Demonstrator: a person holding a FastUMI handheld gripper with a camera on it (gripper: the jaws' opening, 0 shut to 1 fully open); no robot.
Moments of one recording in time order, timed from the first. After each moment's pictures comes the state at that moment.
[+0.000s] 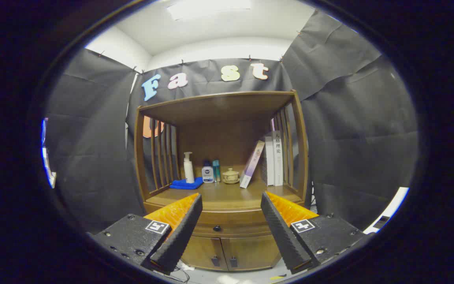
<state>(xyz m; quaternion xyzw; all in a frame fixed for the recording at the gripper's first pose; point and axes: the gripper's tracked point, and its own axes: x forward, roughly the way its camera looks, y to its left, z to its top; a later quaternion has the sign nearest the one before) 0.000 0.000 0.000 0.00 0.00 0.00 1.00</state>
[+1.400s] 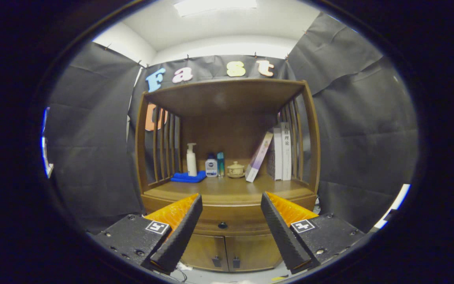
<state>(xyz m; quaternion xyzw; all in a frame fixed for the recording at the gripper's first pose) 0.041 0.029 -0.061 -0.02 0.01 0.01 1.00</state>
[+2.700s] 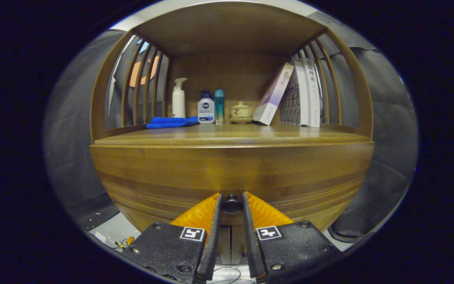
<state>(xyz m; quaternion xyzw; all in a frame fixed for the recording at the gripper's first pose) 0.176 0.034 -0.213 -0.03 0.14 -0.03 0.99</state>
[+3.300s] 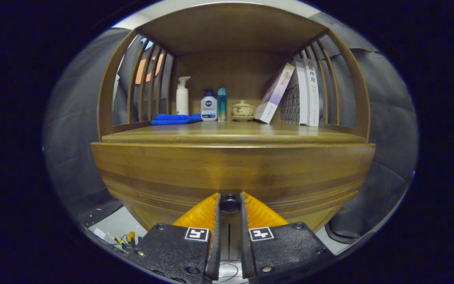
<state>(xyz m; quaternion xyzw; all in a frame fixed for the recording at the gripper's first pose) 0.145 0.036 -0.213 -0.03 0.16 -0.01 0.99</state>
